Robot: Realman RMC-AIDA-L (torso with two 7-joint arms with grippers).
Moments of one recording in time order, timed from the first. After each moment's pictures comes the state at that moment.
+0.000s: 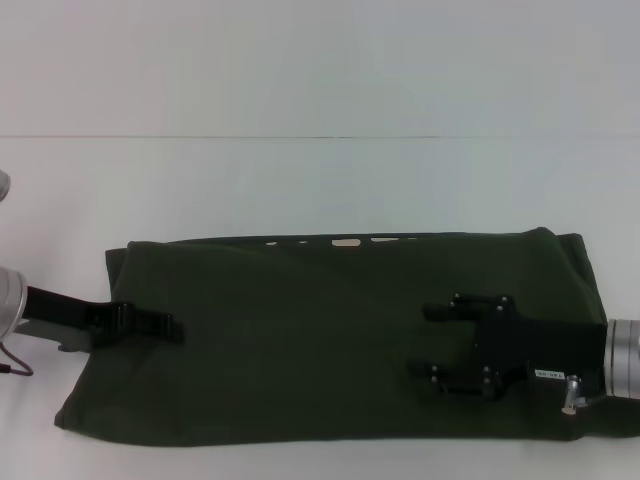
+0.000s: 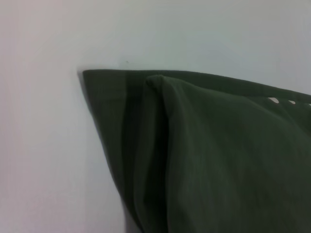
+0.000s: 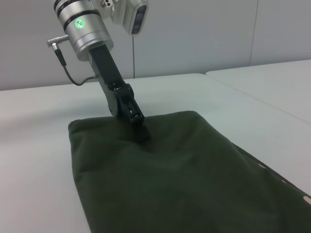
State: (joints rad) left arm -0.70 -1.96 0.62 0.56 2.57 1.37 -2.47; right arm 0.58 2.10 -0.58 -0.43 -2.14 -1.41 0.93
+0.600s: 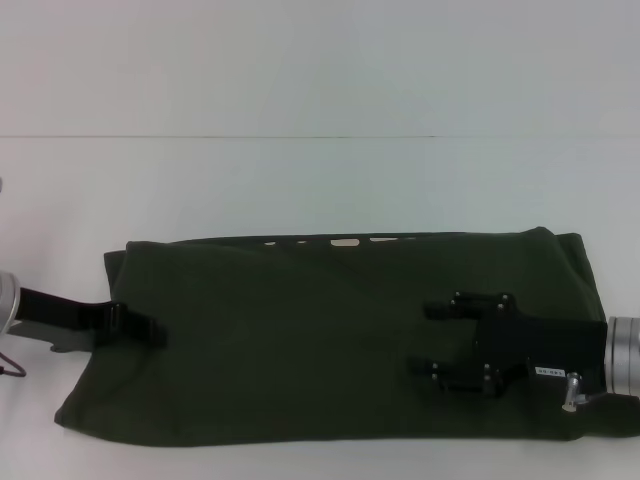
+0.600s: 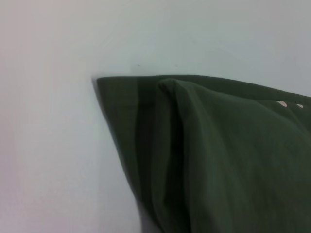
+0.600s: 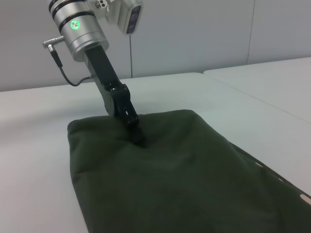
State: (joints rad) left arm -0.68 -1.97 0.62 0.59 2.57 1.37 -2.47; right arm 0.58 2.10 -0.58 -0.43 -2.14 -1.41 0.95
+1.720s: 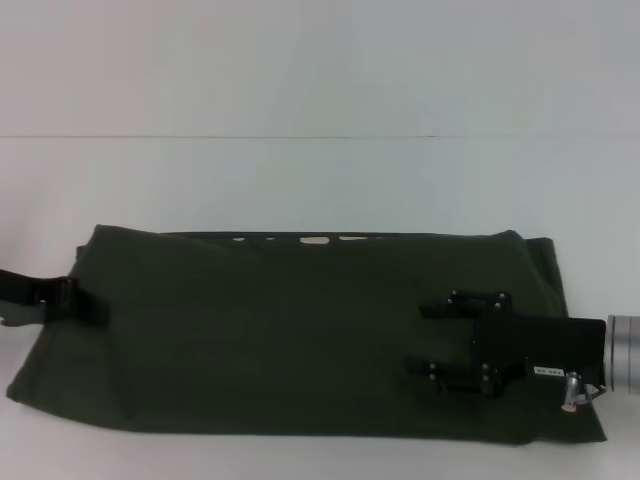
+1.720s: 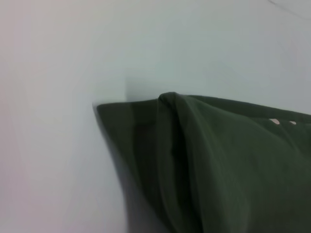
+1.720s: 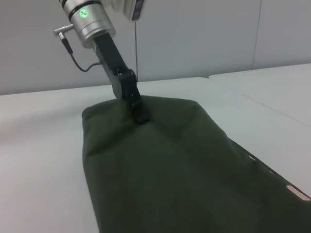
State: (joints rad) left arm -0.68 -1.88 0.61 0.60 2.57 1.40 -2.45; right arm 0.58 2.10 -0.58 -0.44 -2.14 -1.43 0.94
